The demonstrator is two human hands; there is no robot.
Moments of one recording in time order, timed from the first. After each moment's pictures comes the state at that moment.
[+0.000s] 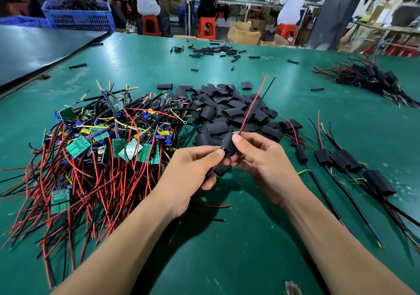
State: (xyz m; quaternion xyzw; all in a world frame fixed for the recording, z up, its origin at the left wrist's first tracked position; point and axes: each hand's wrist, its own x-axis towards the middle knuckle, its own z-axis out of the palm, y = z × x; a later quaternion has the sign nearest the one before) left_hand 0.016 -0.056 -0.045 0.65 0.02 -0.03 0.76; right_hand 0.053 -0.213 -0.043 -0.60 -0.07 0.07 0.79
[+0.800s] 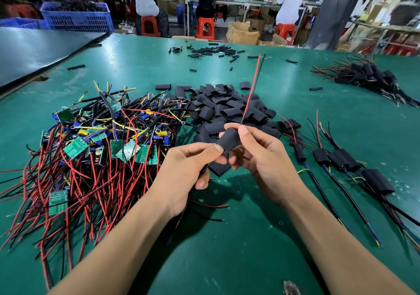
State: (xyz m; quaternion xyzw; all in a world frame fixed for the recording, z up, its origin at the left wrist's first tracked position) left_hand 0.019 -0.052 -0.045 0.63 0.01 -0.01 0.78; right_hand 0.053 -0.215 -0.041 -0.60 -0.16 0.06 0.78
